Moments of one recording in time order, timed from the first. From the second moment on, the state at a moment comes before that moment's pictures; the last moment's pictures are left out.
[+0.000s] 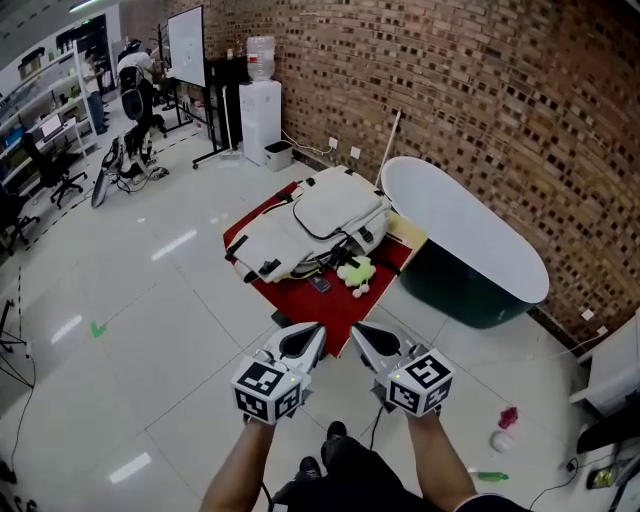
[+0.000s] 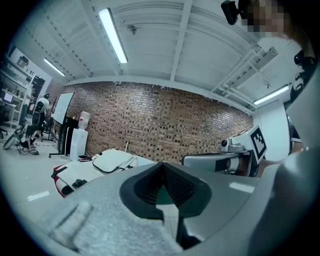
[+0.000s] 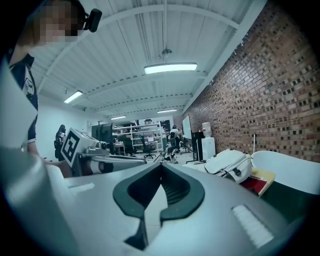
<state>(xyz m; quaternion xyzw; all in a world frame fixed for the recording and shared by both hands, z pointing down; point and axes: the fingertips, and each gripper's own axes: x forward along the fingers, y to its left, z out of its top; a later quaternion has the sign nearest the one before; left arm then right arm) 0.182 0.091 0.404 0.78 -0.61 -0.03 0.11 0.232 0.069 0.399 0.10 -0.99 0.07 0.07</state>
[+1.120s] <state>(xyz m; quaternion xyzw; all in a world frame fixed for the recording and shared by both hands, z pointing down) -0.026 -0.123 0.455 0.81 -0.57 0.03 0.15 0.033 -0.146 0.450 0.16 -0.98 0.10 0.09</state>
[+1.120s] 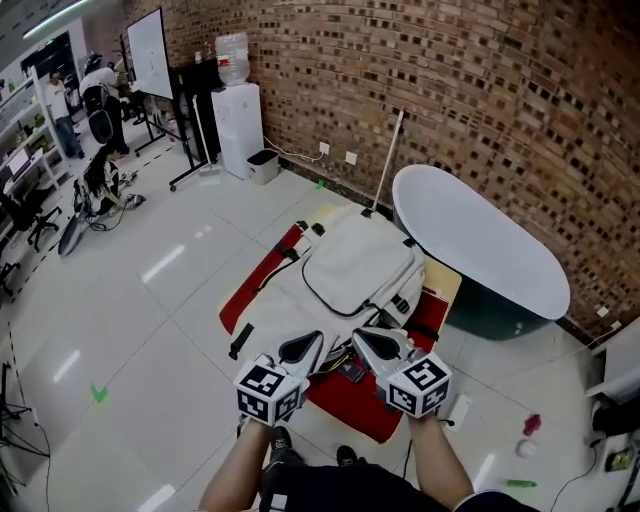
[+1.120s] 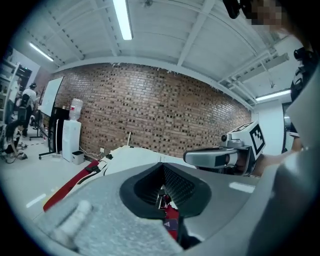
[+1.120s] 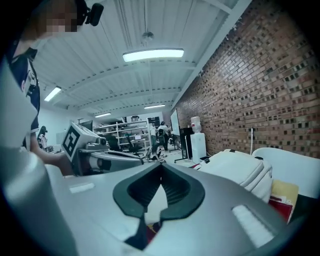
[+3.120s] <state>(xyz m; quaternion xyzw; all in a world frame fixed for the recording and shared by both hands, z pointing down) -0.082 -0.227 0.567 0.91 -0.31 0.18 0.22 0.034 -0.265 0.644 0.26 -0.82 0.04 0.50</state>
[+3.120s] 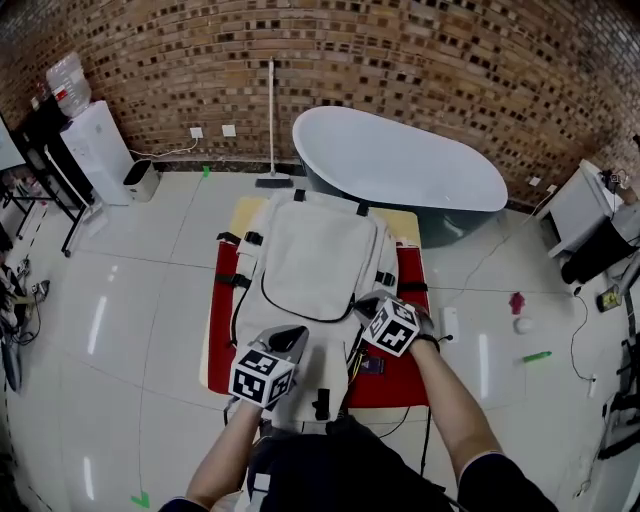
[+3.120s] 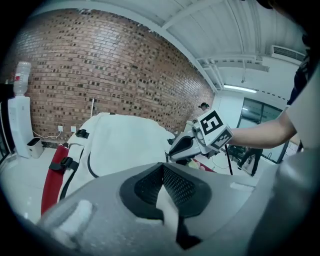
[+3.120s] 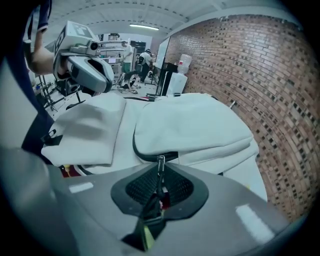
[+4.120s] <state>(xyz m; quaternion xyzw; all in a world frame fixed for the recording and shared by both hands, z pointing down) -0.129 -0.211 0.585 0.93 -0.21 0.20 0.23 -0.017 -0.216 0.652 0.33 -0.78 0.12 0.52</state>
